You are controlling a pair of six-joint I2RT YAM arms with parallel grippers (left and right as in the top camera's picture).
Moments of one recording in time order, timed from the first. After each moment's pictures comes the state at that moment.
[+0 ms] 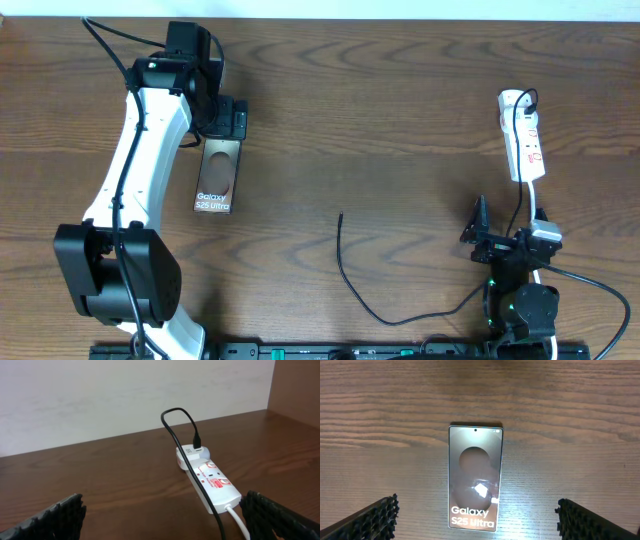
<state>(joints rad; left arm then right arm) -0.07 1.82 1.63 -1.10 -0.03 -0.01 0.08 0.01 0.01 -0.05 0.24 0.15</state>
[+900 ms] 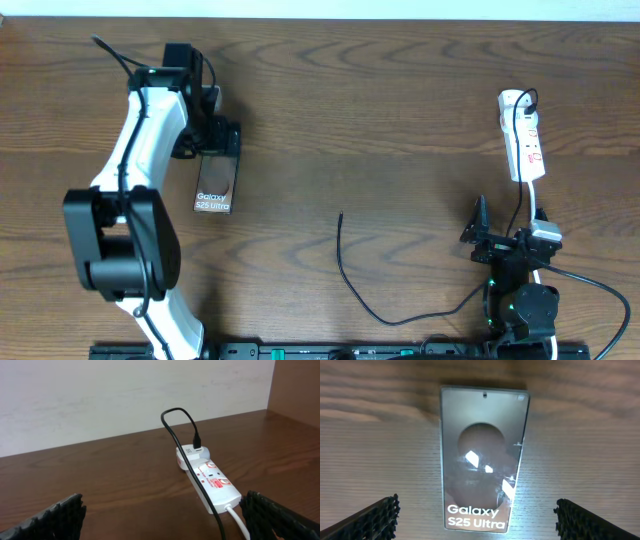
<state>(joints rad) 0.00 1.95 1.55 -1.09 0.03 0.03 0.08 0.01 0.01 -0.05 0.24 0.15</state>
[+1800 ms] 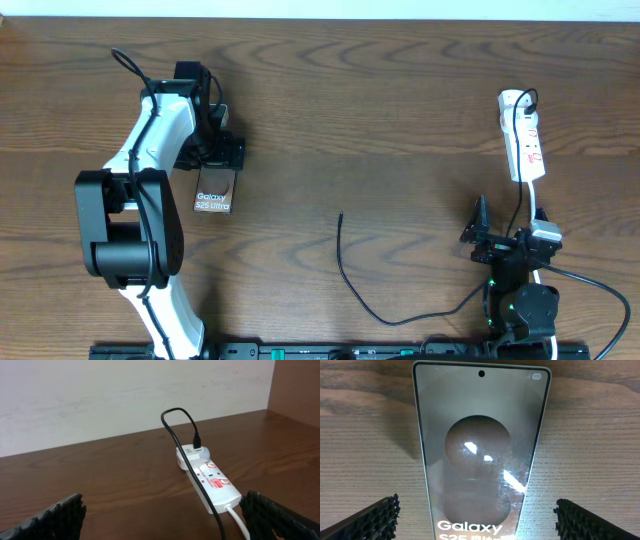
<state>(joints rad) 0.00 2.01 1.48 -1.03 0.04 0.04 0.08 0.01 0.01 -0.05 0.24 0.15</state>
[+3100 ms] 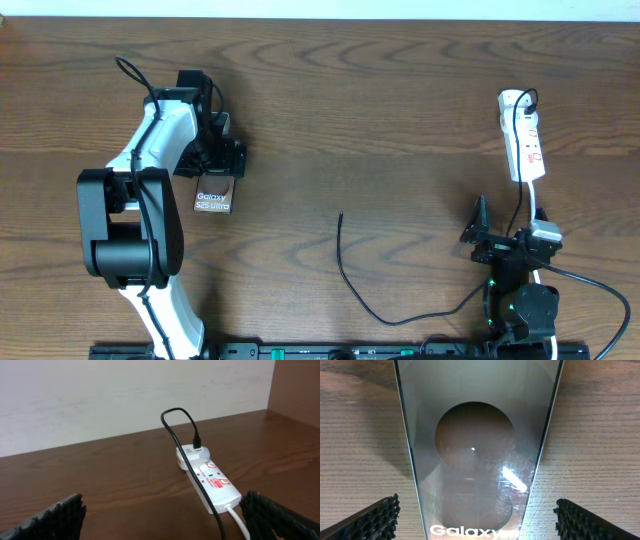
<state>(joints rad) 0.00 2.01 1.42 -1.00 0.04 0.04 0.08 0.01 0.01 -0.05 0.24 0.15</state>
